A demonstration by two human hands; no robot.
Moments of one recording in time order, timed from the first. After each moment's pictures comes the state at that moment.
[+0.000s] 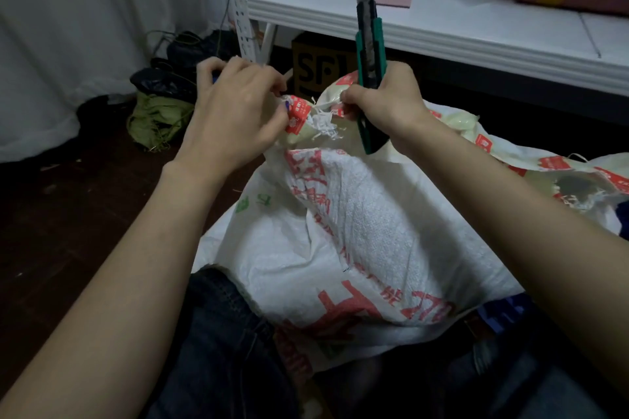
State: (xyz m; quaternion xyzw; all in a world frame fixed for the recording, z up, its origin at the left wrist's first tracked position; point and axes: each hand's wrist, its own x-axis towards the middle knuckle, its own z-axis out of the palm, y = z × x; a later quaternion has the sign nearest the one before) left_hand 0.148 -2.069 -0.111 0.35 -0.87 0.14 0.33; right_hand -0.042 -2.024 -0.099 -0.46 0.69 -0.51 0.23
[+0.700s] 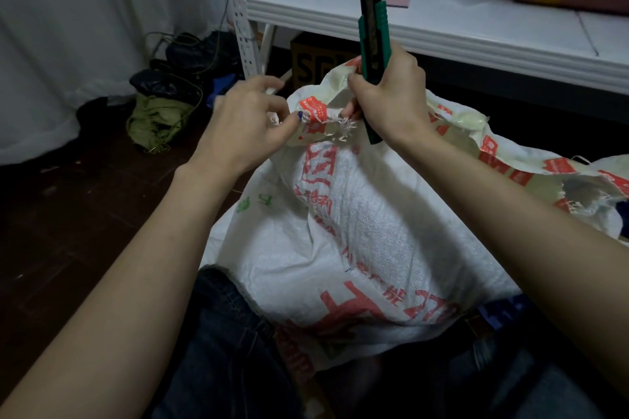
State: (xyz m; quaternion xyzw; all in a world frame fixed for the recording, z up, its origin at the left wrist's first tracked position) left_hand 0.138 -2.069 -0.118 0.40 -0.87 -0.04 0.28; right_hand -0.038 -2.012 -0.096 -0.54 0.65 -0.53 0.10
